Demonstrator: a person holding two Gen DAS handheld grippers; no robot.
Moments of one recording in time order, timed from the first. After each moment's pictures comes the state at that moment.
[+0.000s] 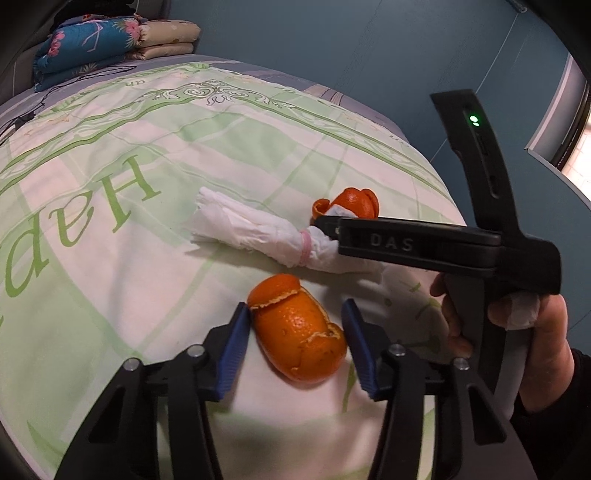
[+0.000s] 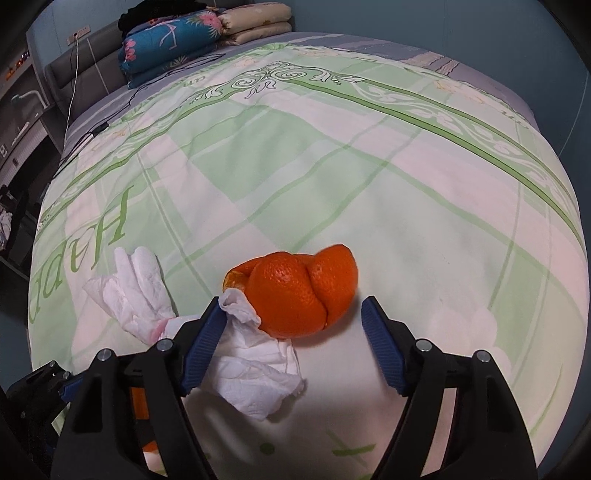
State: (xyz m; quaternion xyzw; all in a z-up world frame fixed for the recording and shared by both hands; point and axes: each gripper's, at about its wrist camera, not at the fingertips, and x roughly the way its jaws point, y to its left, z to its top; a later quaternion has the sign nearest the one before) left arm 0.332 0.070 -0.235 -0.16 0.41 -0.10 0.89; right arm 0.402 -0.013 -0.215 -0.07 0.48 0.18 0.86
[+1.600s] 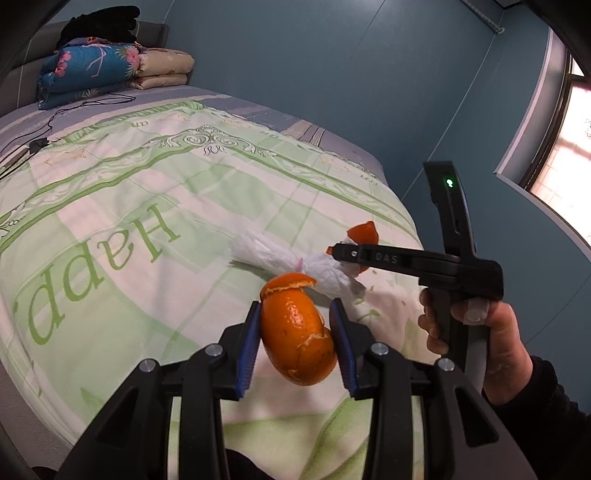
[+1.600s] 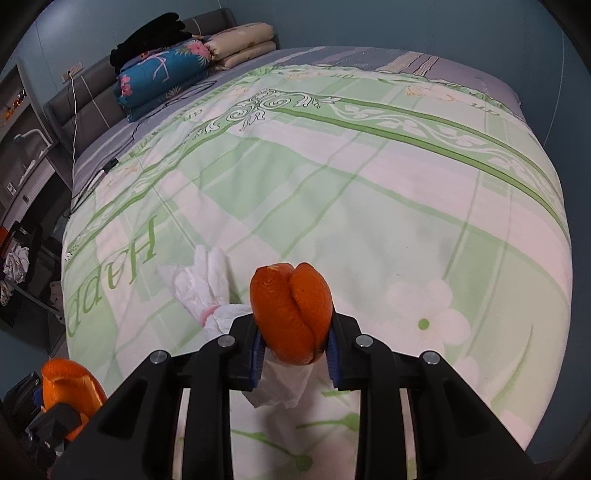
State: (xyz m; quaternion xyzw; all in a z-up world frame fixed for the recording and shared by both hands) left arm 0.263 0.088 -0.161 -0.17 0.35 -0.12 0.91; right arm 0.367 -0.055 -0.163 0.01 0.46 0.18 0.87
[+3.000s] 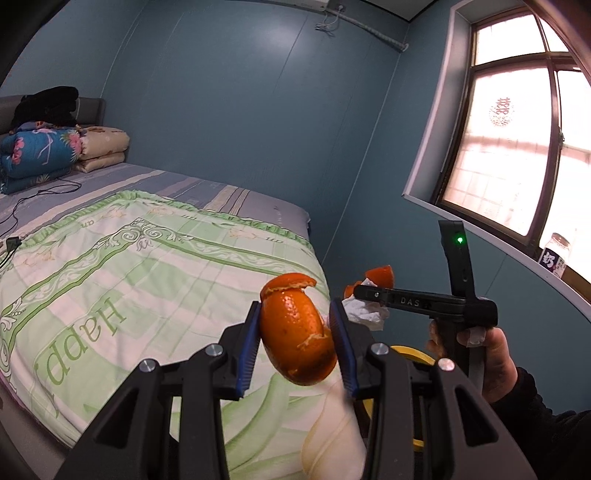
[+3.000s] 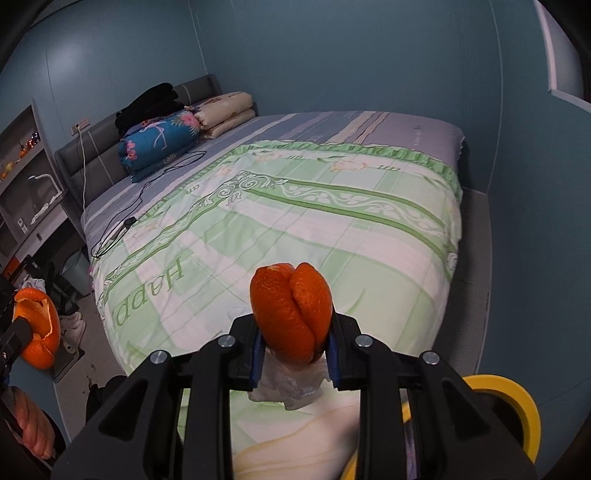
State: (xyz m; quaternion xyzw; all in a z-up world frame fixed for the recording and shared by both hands) left arm 0.143 0.019 -0.013 -0.12 0.22 -0.22 0.94; right arm 0.207 -0.209 -0.015 0.04 0.36 0.13 0.92
